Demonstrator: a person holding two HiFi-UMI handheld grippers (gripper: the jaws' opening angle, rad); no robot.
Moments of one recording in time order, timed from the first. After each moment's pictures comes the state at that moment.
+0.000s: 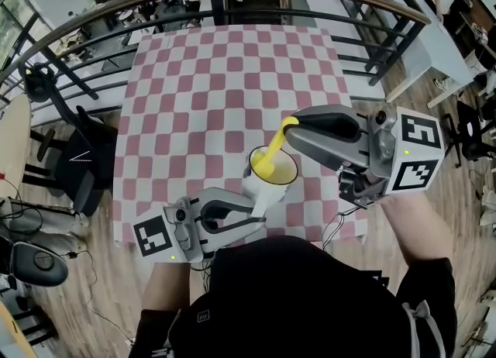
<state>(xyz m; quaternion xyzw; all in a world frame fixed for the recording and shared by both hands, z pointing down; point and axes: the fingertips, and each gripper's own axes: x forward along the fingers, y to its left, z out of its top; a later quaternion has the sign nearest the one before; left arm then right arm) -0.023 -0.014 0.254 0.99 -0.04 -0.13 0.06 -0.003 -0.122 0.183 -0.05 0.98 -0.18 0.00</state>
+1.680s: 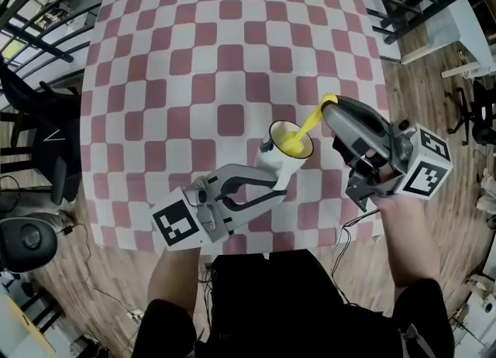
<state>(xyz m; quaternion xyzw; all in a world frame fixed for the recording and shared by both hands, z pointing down) -0.003 -0.123 0.434 0.99 -0.08 -0.08 0.11 0.038 -0.247 0.376 -0.19 0.92 -0.34 0.07</state>
